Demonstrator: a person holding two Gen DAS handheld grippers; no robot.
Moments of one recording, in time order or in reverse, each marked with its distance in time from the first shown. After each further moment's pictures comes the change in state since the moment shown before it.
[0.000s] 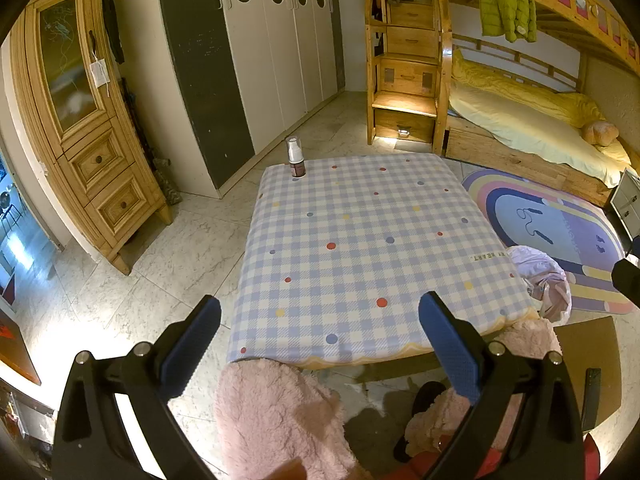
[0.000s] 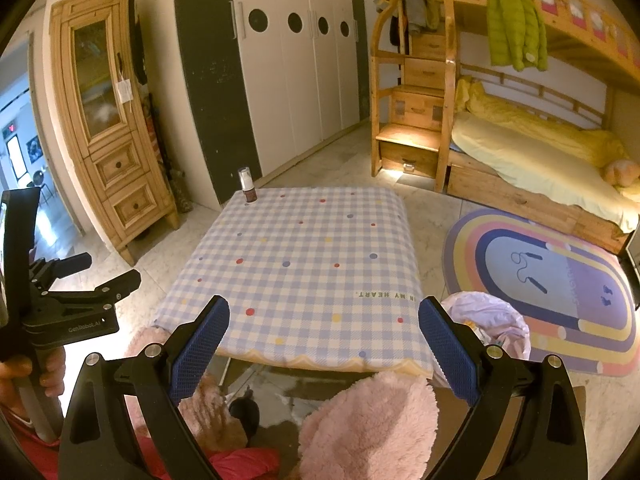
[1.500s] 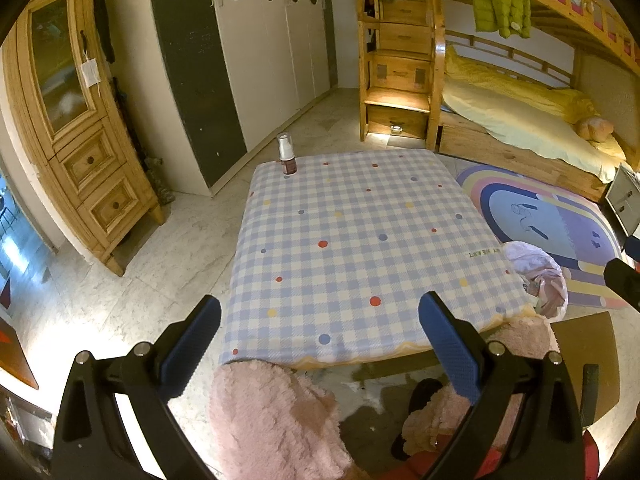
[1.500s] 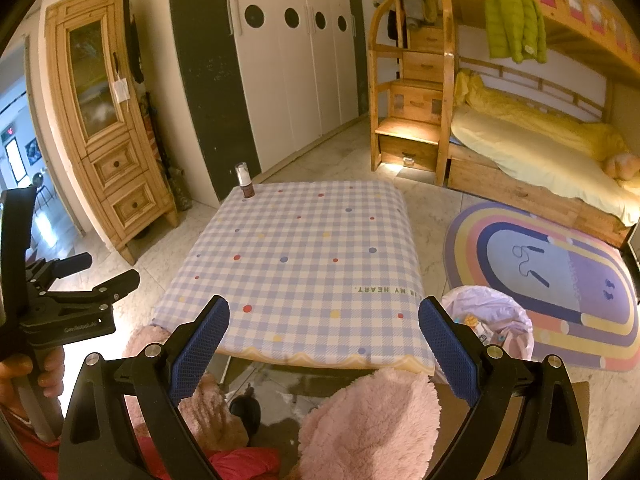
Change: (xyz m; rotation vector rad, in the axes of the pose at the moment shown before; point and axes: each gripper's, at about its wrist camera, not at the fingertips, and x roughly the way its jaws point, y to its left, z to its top) left arm 0.004 -0.006 -0.010 0.016 0.000 -0.015; right arm 0.003 -0.001 -0.004 0.009 0.008 0.002
